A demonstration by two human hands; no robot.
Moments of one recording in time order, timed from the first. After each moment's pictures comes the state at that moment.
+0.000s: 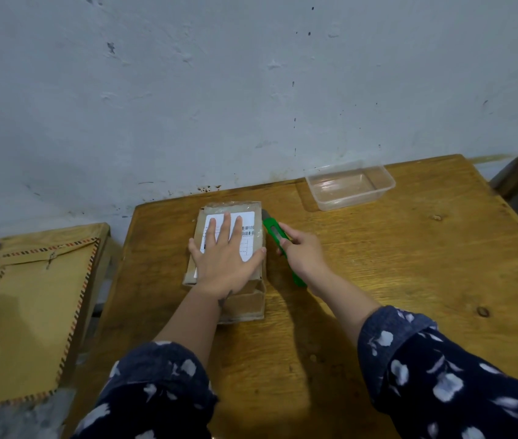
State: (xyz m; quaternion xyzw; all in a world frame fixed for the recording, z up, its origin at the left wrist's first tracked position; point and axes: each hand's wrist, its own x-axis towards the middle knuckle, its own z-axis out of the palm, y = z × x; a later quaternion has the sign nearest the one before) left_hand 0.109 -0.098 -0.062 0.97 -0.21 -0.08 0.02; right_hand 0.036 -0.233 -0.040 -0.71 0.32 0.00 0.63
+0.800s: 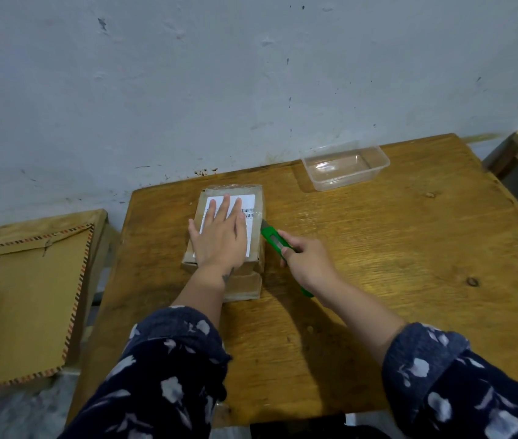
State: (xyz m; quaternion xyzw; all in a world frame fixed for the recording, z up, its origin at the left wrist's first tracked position) left_hand 0.101 -0.101 -0.068 0.98 -0.19 -0.01 0.09; right_hand -0.008 -0.220 -0.052 -0.75 0.30 0.01 0.59
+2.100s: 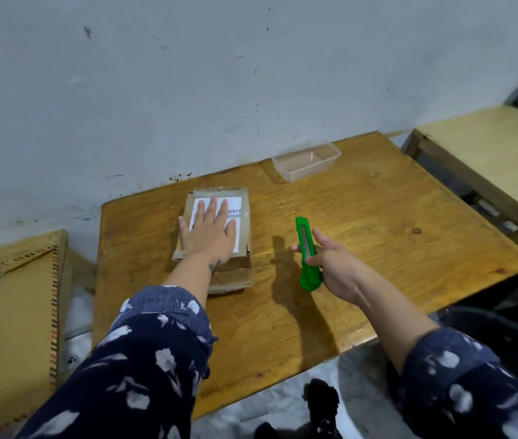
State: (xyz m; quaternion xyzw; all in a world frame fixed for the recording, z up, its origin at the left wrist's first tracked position) left_hand 0.110 -0.058 -0.063 0.94 -0.33 -0.09 0.03; right_hand -0.084 -0.187 -0.025 -0.52 0.39 -0.04 0.76
